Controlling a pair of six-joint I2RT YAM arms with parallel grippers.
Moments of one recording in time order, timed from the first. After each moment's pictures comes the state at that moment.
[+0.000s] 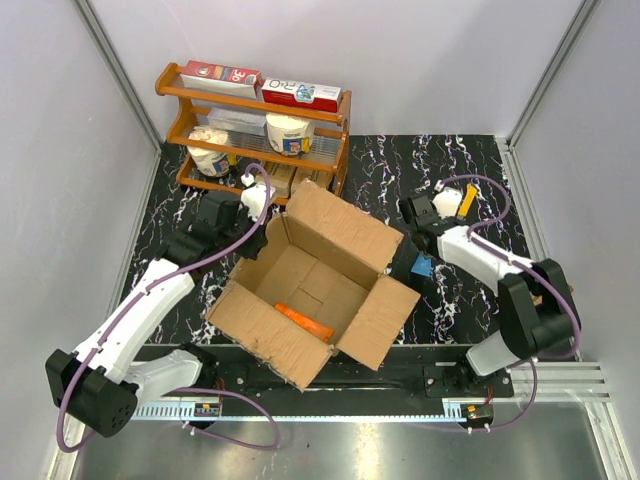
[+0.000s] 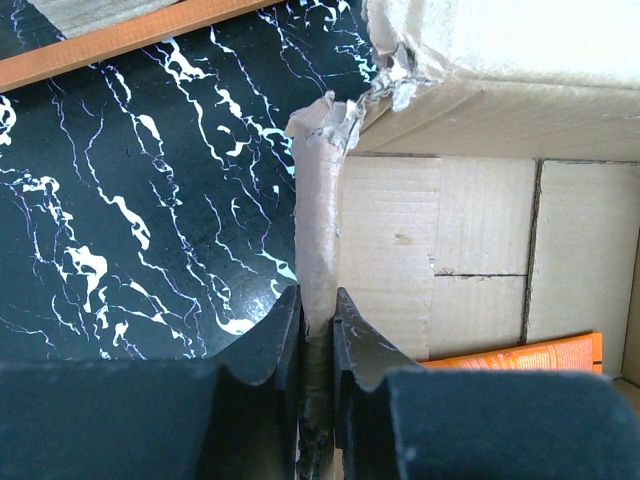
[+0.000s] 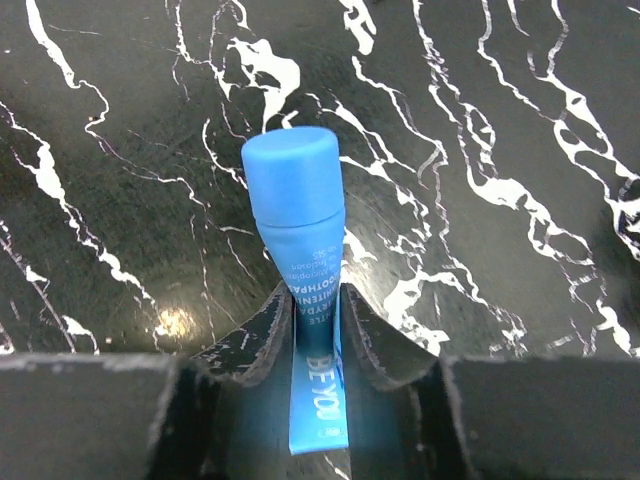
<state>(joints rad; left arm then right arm) -0.46 1.07 1.01 -0.64 0.10 0.06 0.41 1.49 0.94 -0.47 0.63 0.73</state>
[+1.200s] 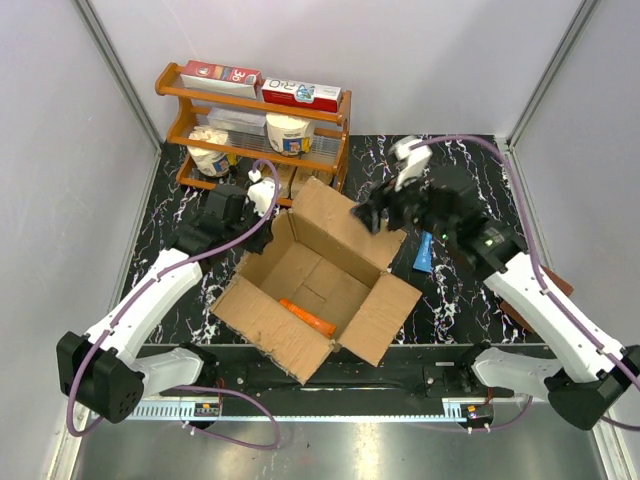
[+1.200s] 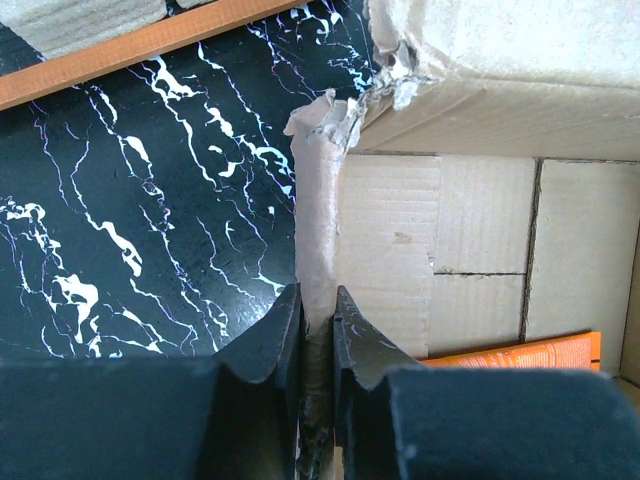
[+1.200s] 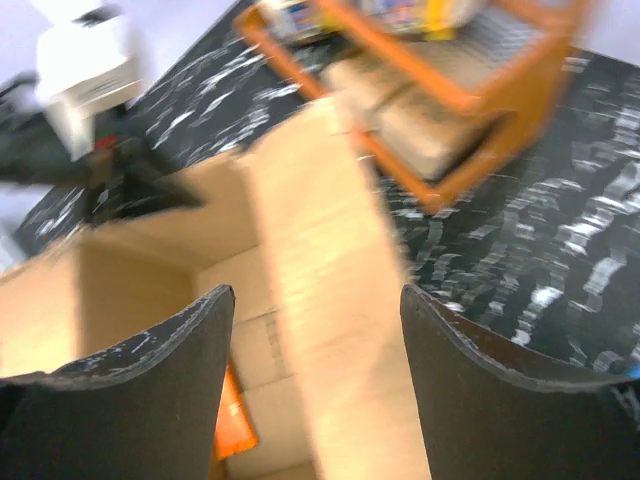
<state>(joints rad) -0.44 1.15 1.02 -0.57 0.14 0.08 0.55 1.11 1.26 -0.42 -0.11 0.23</state>
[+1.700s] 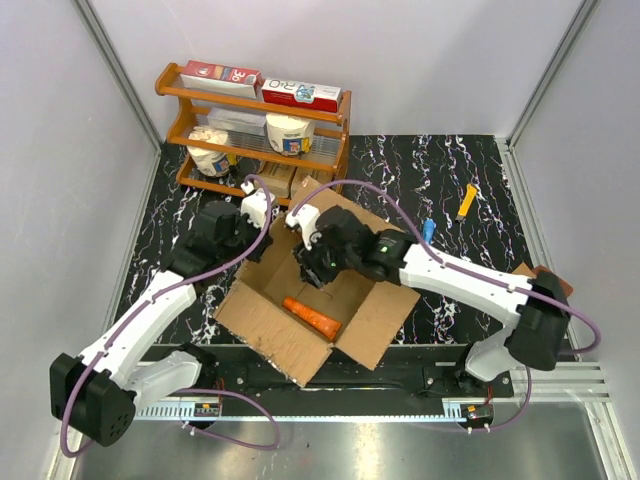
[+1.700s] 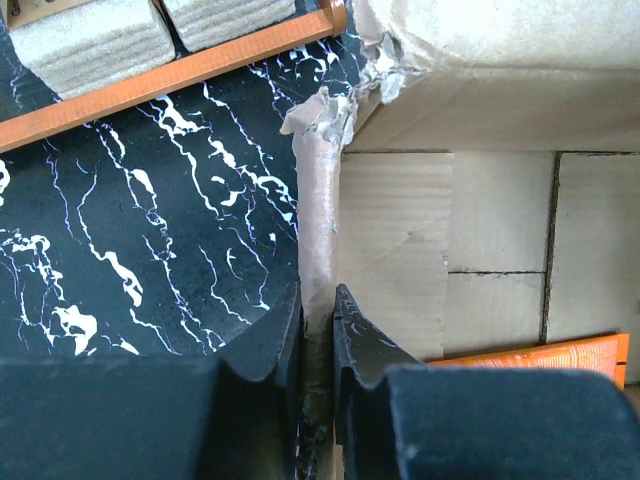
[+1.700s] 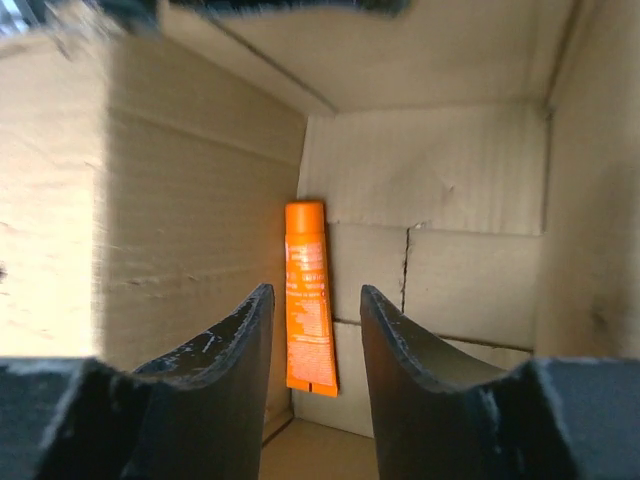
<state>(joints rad) -0.44 1.04 0.84 -0.38 0.16 0.10 1.00 1.47 1.30 -0.46 -0.11 0.12</state>
